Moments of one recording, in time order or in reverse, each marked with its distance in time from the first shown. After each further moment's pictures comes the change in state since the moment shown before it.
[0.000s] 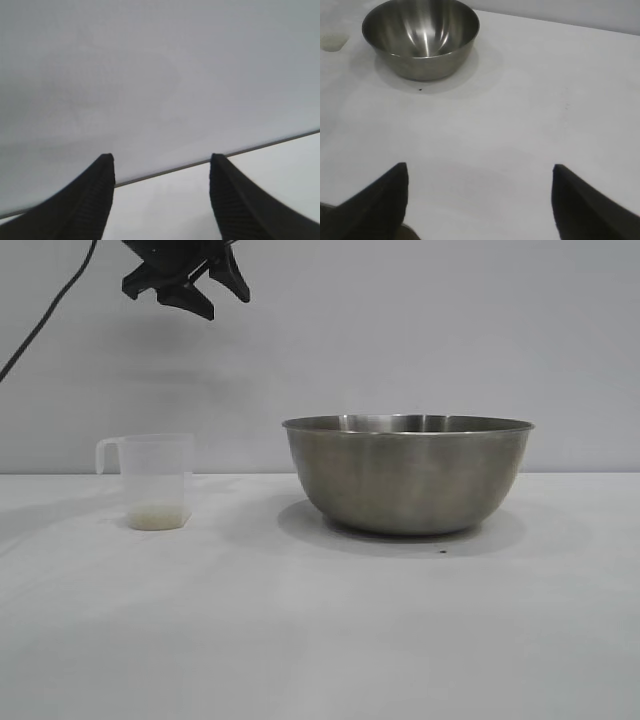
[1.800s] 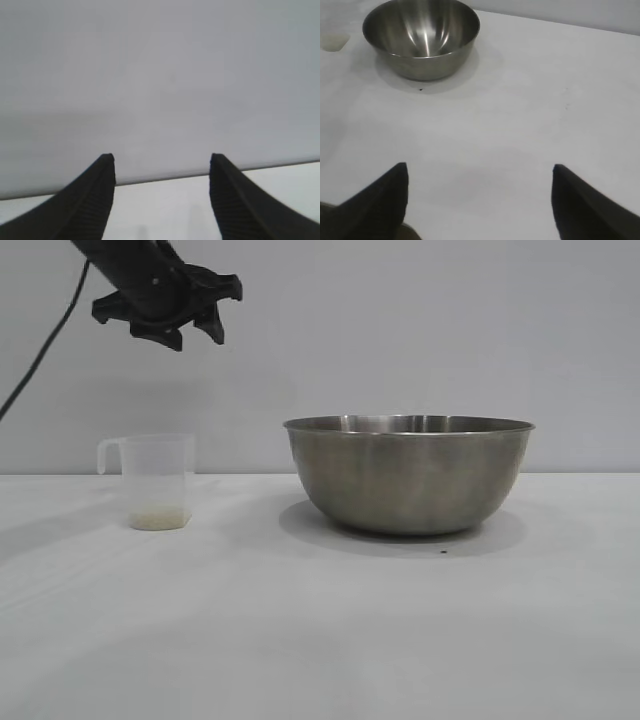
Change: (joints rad) left arm -0.063 -0.140 0.484 0.937 -0.576 -0.826; right arm 0.000 0.000 0.000 0.000 0.000 0.000
